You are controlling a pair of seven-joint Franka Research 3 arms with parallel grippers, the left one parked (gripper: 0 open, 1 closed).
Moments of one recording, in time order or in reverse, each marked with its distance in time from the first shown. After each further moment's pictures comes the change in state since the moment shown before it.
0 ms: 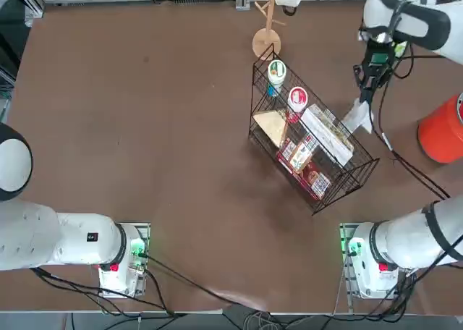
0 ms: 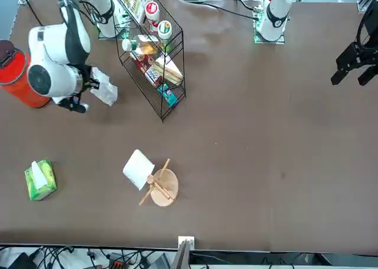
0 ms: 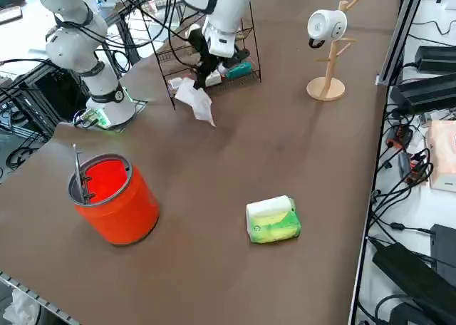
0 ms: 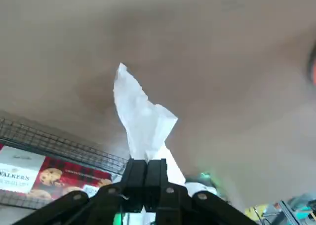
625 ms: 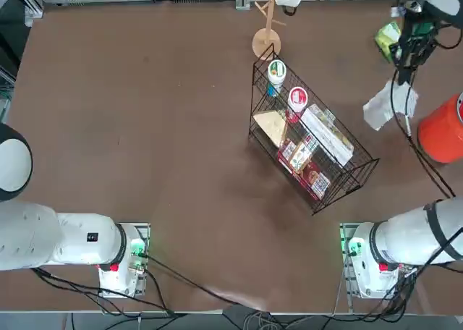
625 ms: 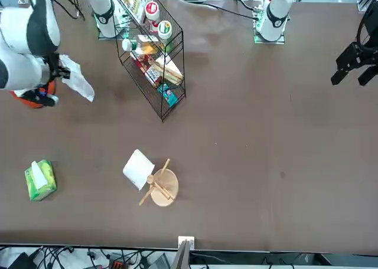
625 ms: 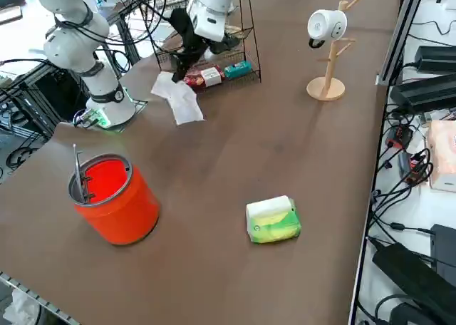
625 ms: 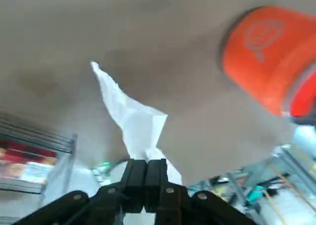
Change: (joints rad) arm -0.116 -0.008 -0.003 0.203 -0.182 -0.264 -0.159
